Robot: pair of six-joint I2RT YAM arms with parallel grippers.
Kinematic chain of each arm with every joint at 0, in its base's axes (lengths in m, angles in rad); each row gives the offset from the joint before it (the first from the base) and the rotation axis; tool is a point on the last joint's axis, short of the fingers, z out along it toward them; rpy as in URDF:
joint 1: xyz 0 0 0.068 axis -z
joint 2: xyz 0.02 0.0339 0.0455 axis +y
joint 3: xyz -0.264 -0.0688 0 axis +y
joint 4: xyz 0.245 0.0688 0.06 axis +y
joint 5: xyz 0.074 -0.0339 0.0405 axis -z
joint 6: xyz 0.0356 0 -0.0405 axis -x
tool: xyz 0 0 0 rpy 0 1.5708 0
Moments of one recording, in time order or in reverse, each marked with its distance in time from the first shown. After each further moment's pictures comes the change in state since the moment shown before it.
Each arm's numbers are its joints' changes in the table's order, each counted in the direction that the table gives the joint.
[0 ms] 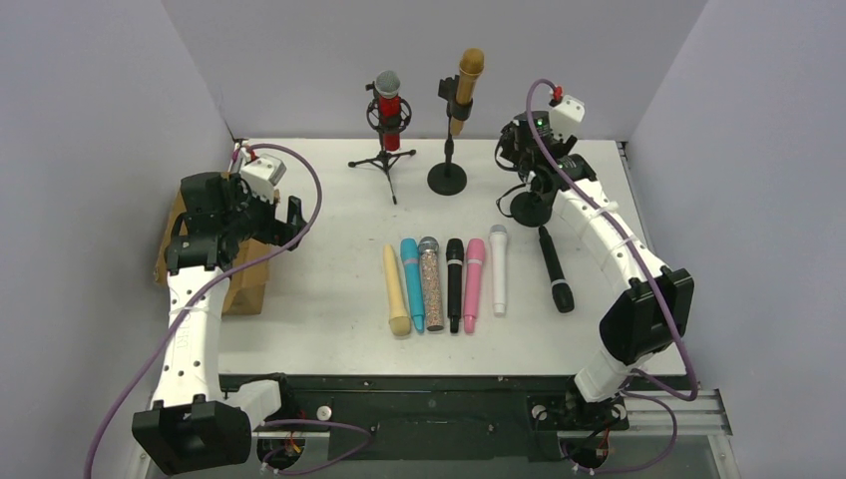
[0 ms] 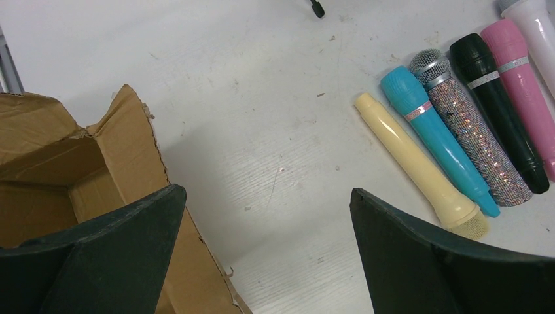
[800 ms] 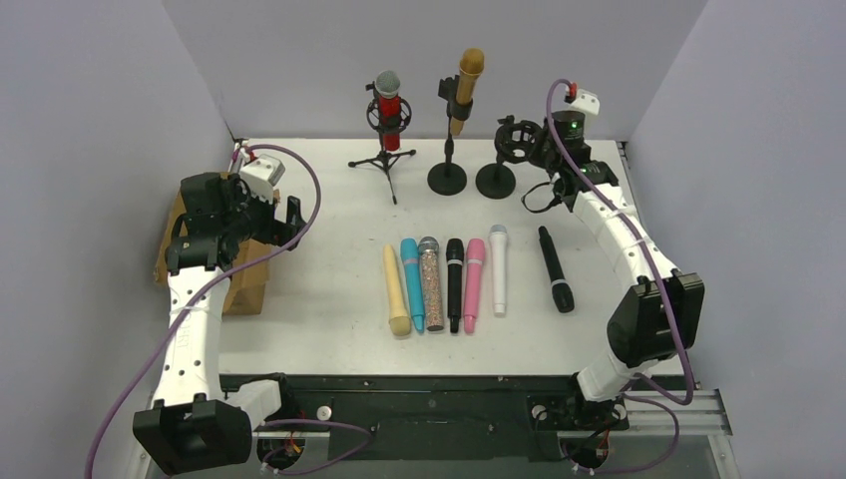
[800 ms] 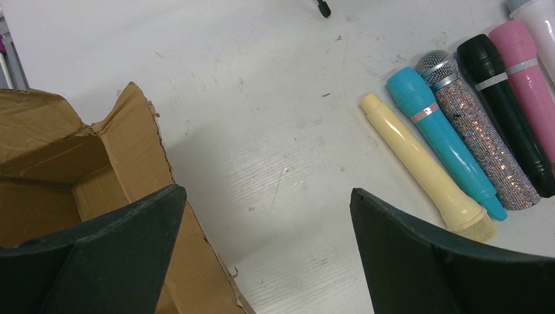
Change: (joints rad) left arm -0.007 0.000 0.014 -0.019 -0.008 0.001; right arm 0.135 -0.029 0.097 -0.187 -0.236 0.242
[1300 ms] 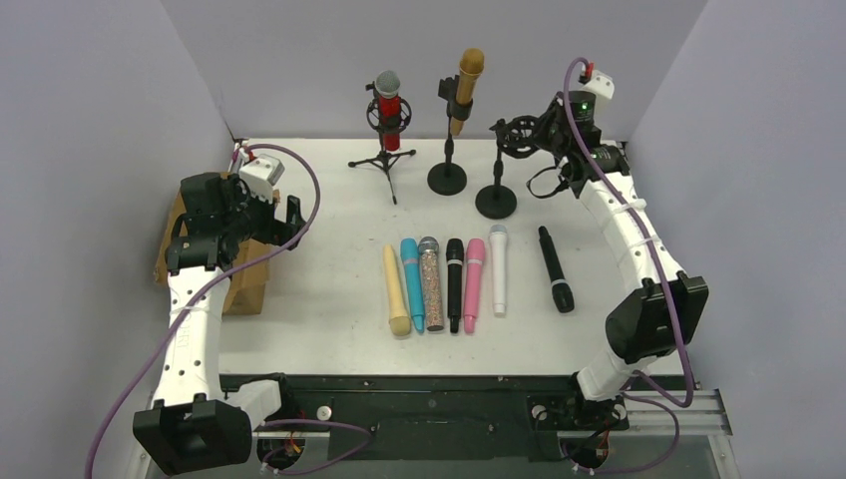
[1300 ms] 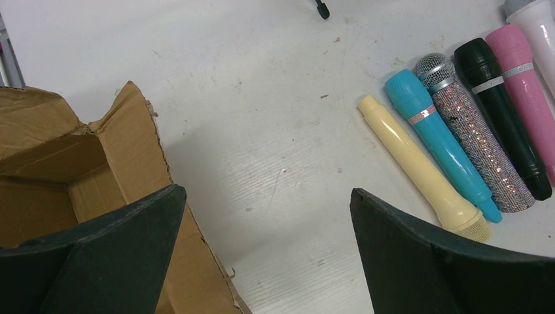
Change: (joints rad) left arm 0.000 0.000 0.001 -0.003 0.001 0.012; right arm 0.021 0.004 -0.114 0.064 -0.031 -0.101
